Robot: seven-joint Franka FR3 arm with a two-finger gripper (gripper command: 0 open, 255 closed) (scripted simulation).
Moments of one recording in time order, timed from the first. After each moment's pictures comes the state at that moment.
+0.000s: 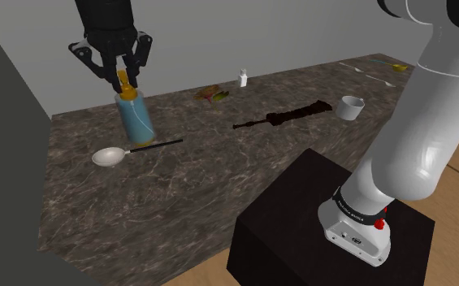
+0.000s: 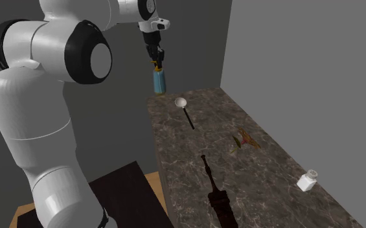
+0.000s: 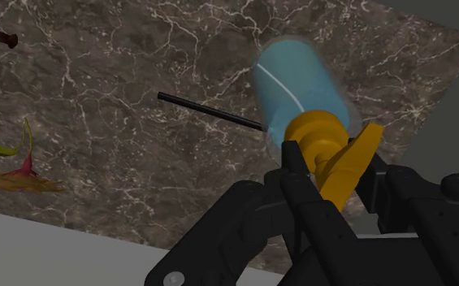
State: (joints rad) arm 0.14 0.16 0.61 -1.52 -0.18 1.75 0.73
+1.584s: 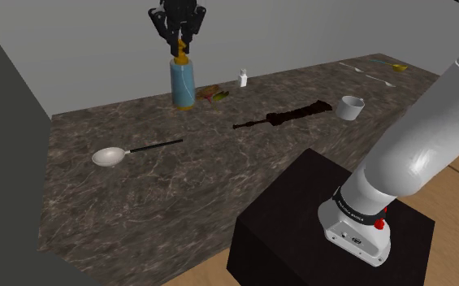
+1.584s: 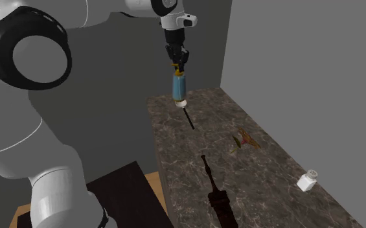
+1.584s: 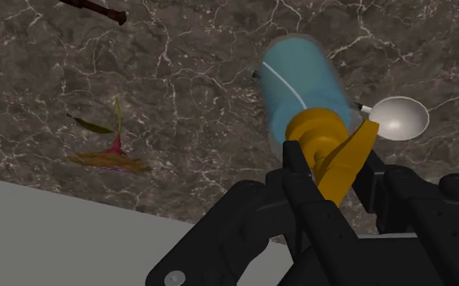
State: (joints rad) arm -0.05 -0.08 0.47 -1.70 -0.01 1.75 0.38
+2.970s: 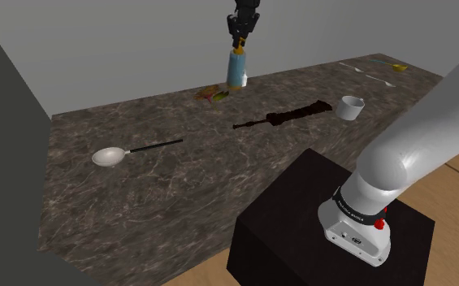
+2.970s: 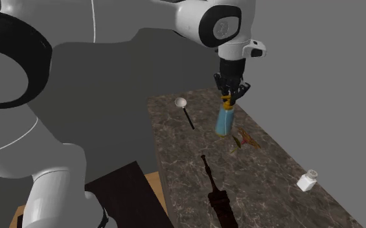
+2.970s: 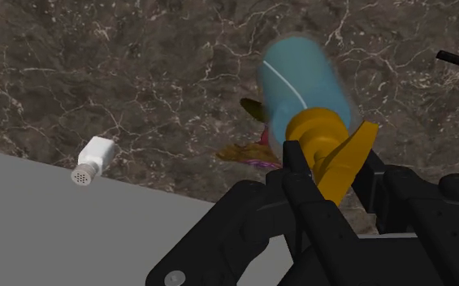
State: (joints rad) arm -0.25 -0.12 0.17 -1.86 0.04 1.88 -0.13
